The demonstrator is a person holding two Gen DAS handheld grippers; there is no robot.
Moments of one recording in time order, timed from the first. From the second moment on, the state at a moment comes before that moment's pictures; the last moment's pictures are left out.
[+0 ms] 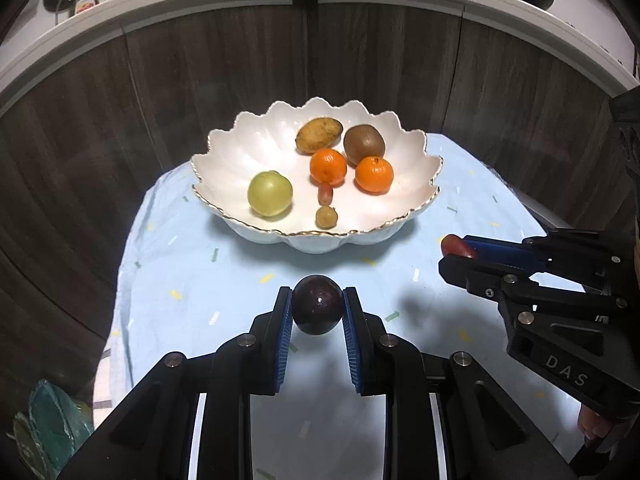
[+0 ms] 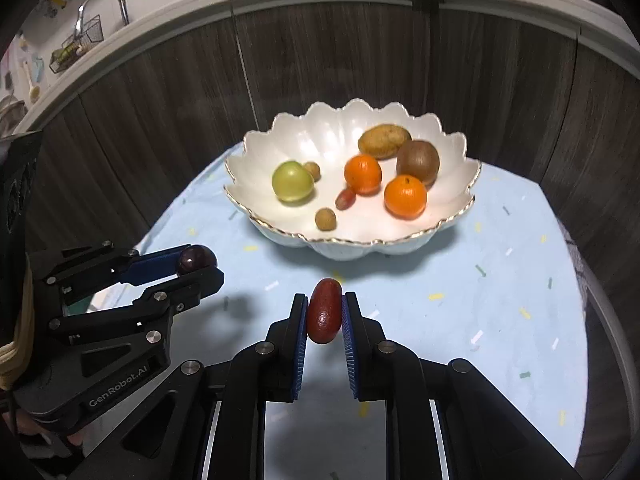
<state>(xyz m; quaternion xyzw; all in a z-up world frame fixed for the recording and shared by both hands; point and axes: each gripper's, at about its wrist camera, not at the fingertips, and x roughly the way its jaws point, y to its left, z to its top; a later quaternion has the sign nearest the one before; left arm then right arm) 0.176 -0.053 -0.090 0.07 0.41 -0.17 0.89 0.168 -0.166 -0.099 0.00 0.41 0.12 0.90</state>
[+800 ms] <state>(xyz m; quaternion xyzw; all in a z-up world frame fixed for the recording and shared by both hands) 0.209 -0.042 -0.035 0.04 0.39 -0.14 0.91 0.191 -0.172 -0.027 0.00 0.36 0.09 0.93</state>
